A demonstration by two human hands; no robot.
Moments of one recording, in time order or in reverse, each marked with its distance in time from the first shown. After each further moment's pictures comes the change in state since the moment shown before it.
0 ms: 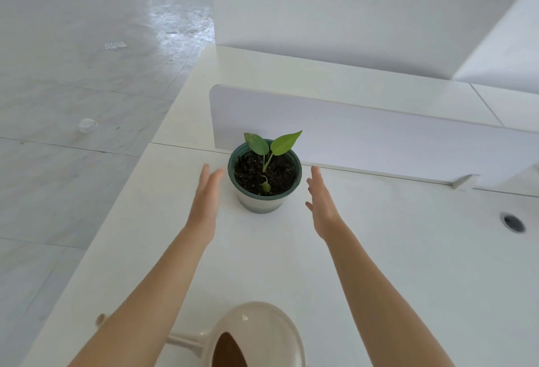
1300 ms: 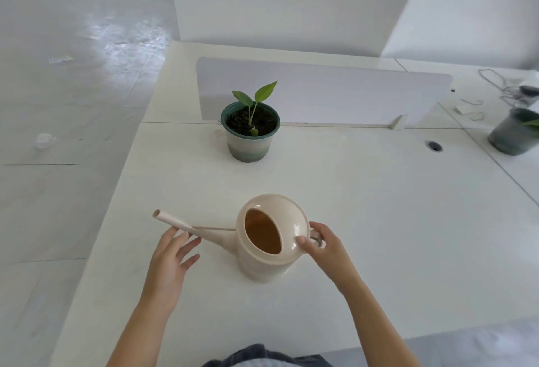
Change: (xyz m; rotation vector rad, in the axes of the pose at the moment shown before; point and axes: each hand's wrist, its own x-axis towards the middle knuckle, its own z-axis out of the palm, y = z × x) left_hand -0.172 -0.098 -0.147 -0.180 -0.120 -0.085; right_hand -0.240 0.128 0.007 -0.317 0.169 0.006
